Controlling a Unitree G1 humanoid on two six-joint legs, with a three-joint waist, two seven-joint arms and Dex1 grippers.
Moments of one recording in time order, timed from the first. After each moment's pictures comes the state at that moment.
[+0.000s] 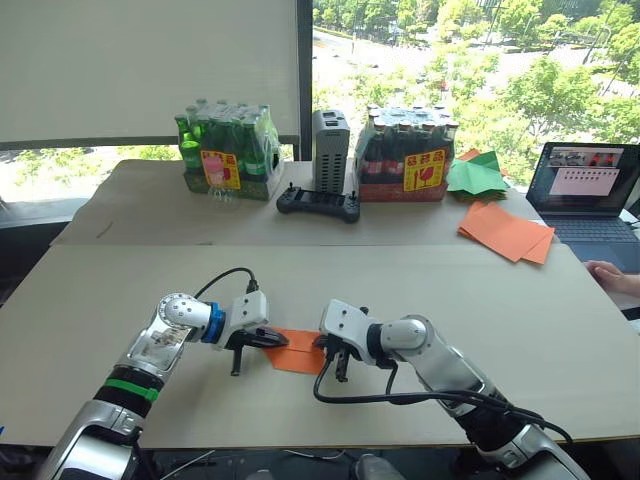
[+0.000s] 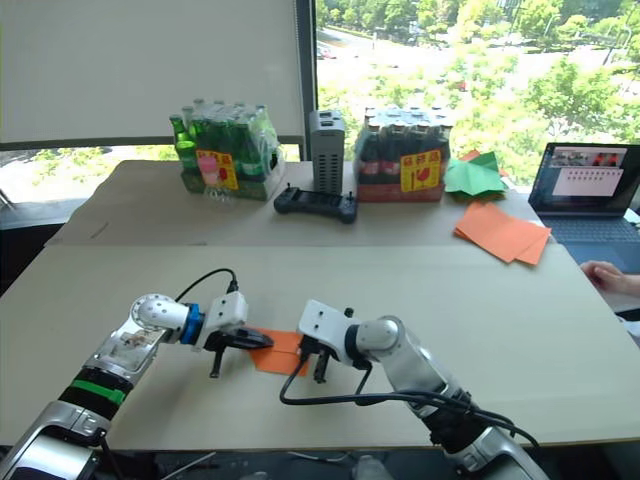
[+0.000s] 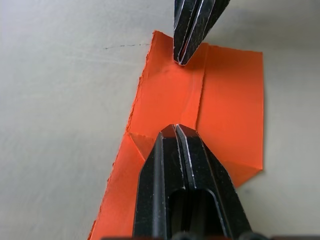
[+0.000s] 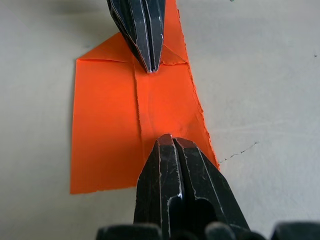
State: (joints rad) left arm -0.50 0.67 -0.25 0.31 -0.11 0.06 -1.31; right arm -0.49 -0.40 0.53 -0.17 -0.08 0.60 0.82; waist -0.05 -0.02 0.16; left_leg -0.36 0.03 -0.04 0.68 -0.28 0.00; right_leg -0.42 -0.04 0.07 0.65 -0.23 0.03
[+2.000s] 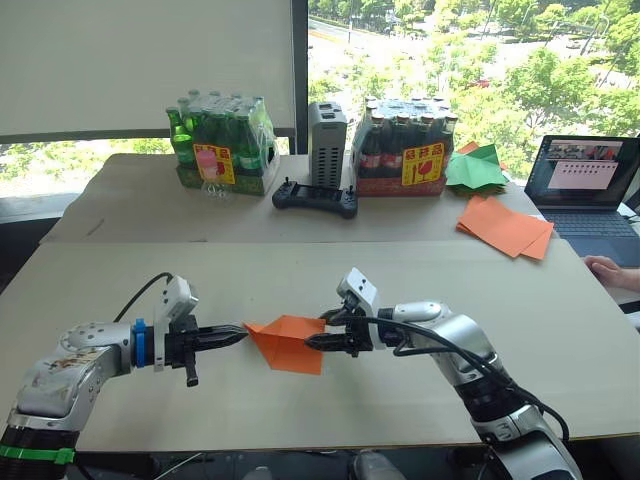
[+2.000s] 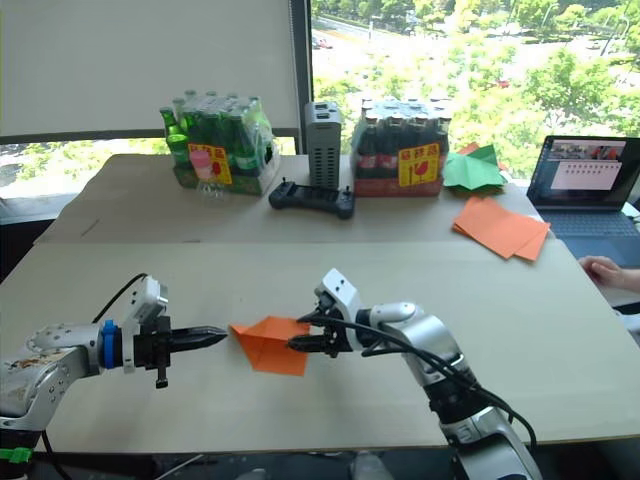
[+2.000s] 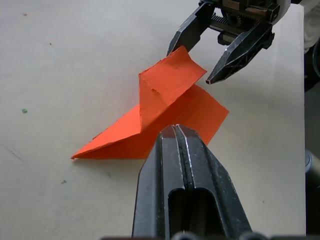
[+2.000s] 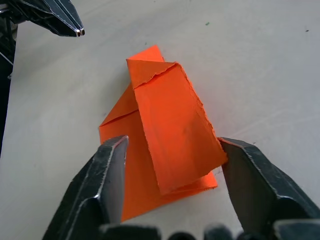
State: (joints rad) left arm -0.14 0.82 0.15 -0.19 -0.56 0.65 -1.15; right arm -0.57 -0.34 0.30 -0.07 0.30 0.85 0.89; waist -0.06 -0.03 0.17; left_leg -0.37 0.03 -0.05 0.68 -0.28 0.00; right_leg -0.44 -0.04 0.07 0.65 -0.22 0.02
